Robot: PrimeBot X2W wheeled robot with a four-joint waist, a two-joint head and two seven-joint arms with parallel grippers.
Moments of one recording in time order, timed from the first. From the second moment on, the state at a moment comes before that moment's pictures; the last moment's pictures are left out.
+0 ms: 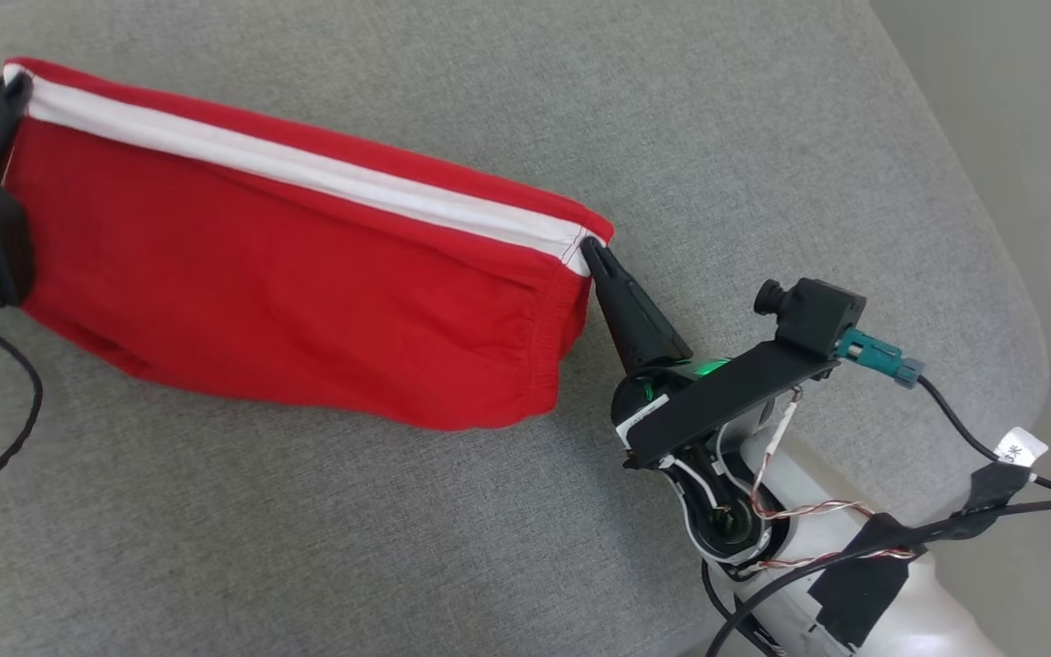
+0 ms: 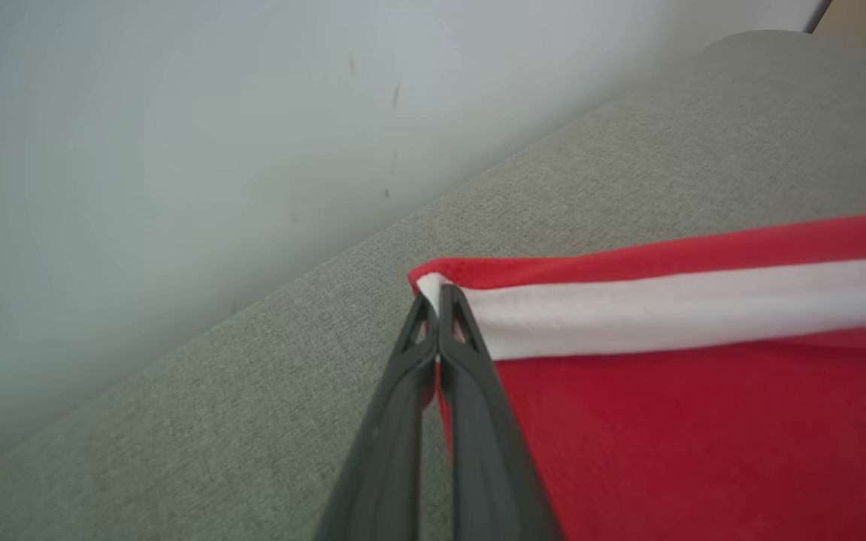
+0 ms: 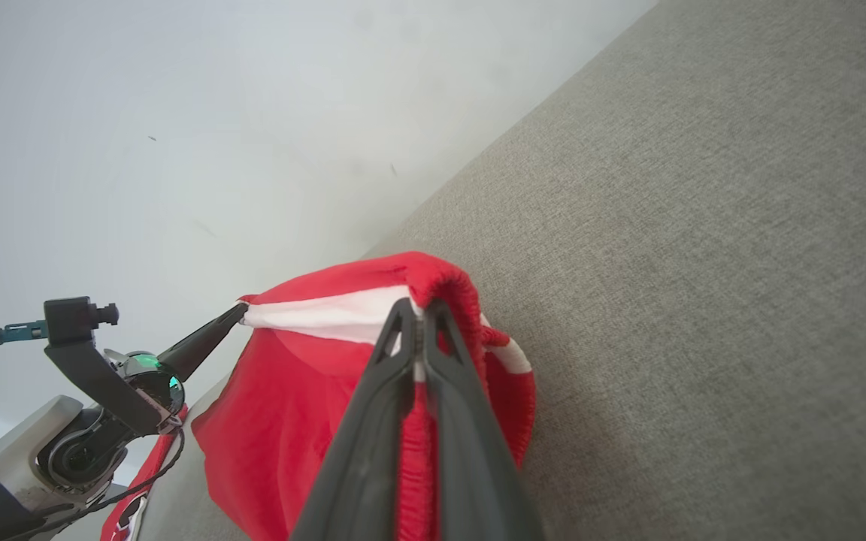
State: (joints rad) left arm -1.15 0.60 -0.60 0.61 -0.51 -0.13 0.09; right arm -0.69 -0.20 0.82 0.29 1.18 0.13 -0.26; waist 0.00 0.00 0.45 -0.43
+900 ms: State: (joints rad) left arm -1.05 0.55 -0.72 0.76 -0.64 -0.12 -0.24; right arm -0.50 -0.27 0.62 0.27 0.95 0.13 -0.26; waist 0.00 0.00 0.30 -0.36
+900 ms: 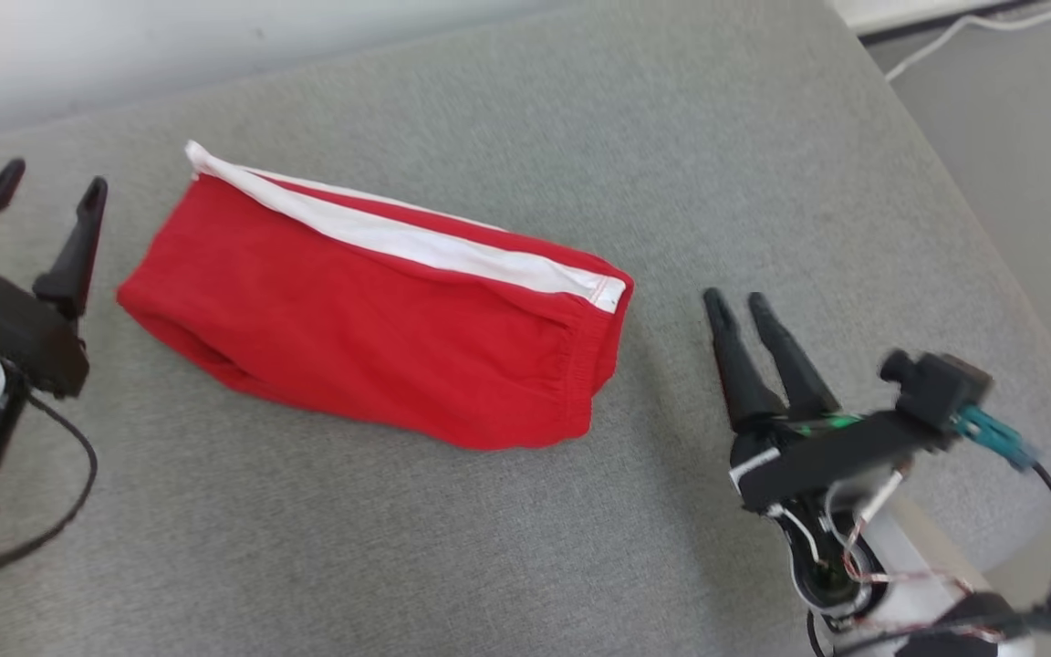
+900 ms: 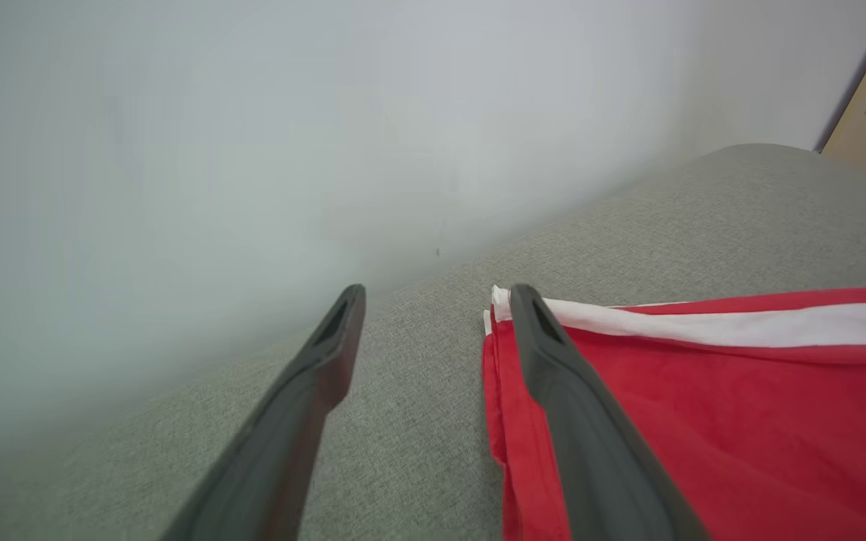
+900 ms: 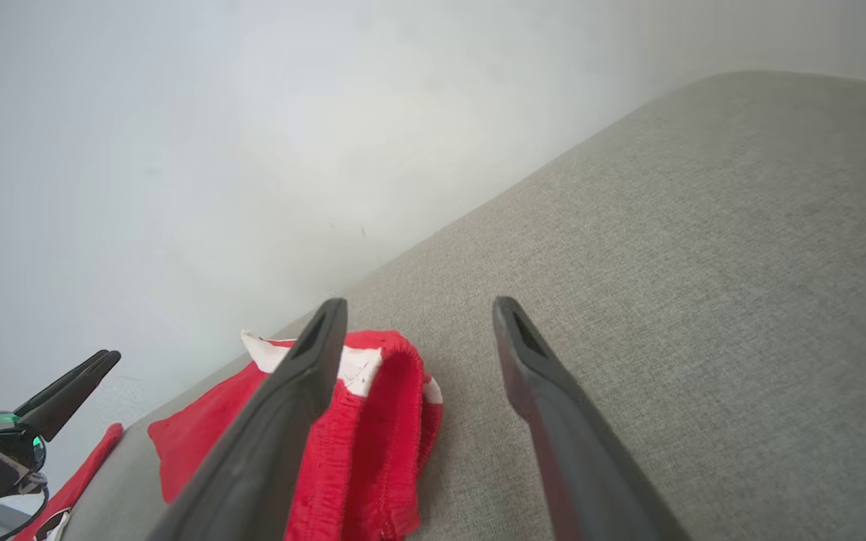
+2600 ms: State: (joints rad) left arm -0.88 0.31 -0.49 0.97 -0.56 -0.10 -0.26; right arm -0.22 -0.13 0.38 0.07 0.49 0.13 -0.26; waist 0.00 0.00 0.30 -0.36
